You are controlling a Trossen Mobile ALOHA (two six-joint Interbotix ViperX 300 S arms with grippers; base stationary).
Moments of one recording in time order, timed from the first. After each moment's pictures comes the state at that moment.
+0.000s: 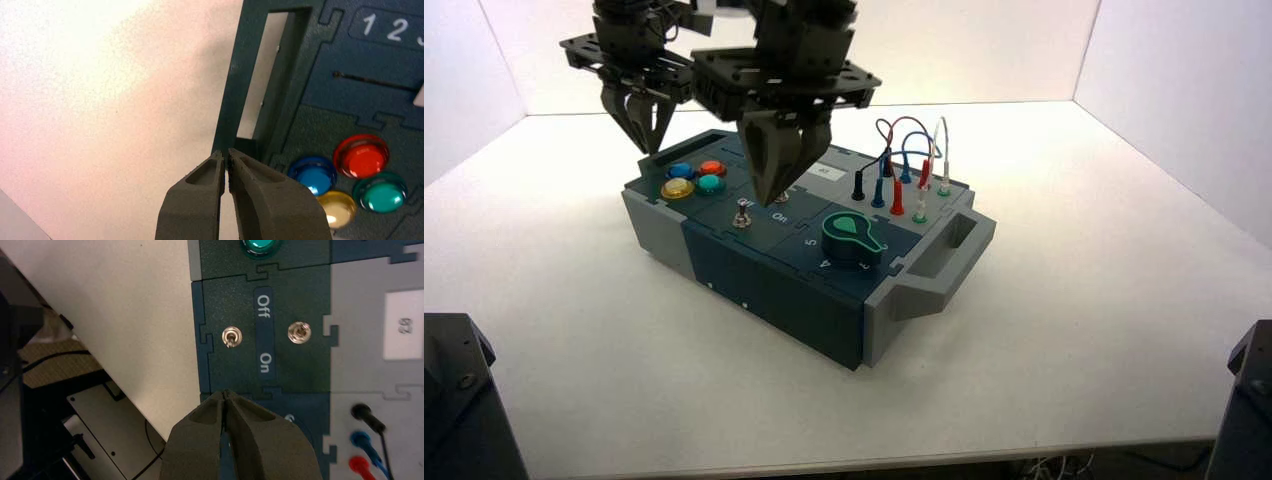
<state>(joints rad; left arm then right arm) -0.23 0.21 0.51 0.18 0.81 0.07 0.96 0.19 0.44 0.28 0.69 -0.08</state>
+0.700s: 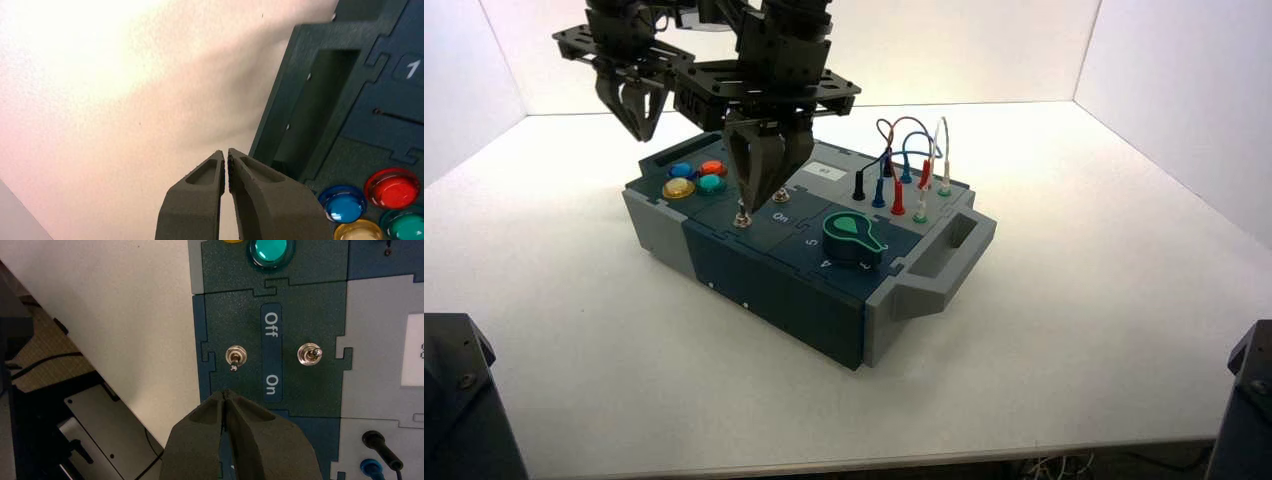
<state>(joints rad) -0.17 0.24 0.44 0.18 0.80 0.07 0.96 0.25 0.38 0.28 0.72 -0.08</state>
